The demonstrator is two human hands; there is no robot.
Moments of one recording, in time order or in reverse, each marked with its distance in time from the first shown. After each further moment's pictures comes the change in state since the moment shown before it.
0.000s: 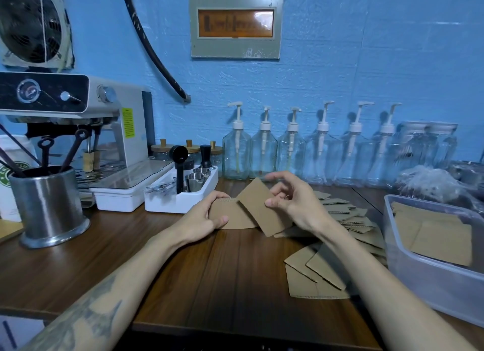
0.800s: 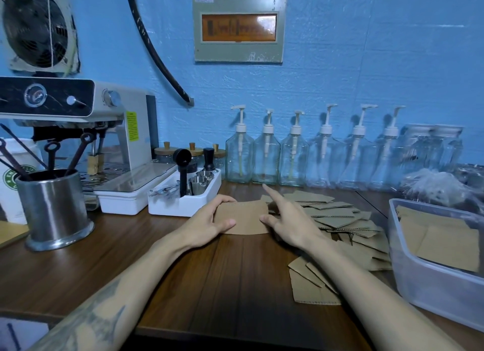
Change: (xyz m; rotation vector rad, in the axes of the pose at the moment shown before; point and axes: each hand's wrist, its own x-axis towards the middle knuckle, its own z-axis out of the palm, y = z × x) left_hand -0.001 -0.001 0.001 0.031 -0.011 0.077; right_hand 0.001 0.025 0.024 -0.609 -0.078 0.072
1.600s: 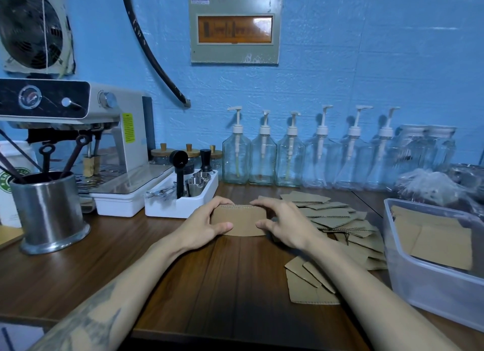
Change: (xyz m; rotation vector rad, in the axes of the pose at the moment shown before) left_hand 0.001 -0.003 0.001 -0.005 0.013 0.023; right_hand 0.001 0.002 -0.002 0.037 0.009 -0.137
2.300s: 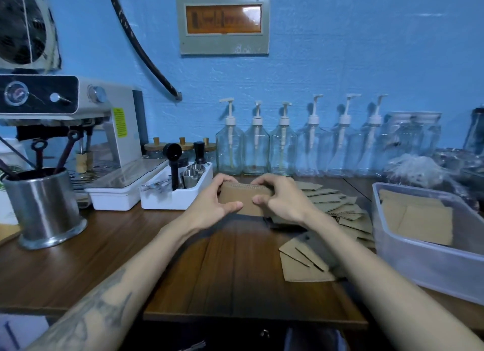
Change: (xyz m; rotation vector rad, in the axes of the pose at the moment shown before) left_hand 0.009 0.036 0.015 -0.023 0.081 0.056; right_hand 0.002 -0.019 -0.025 0.204 0.045 0.144
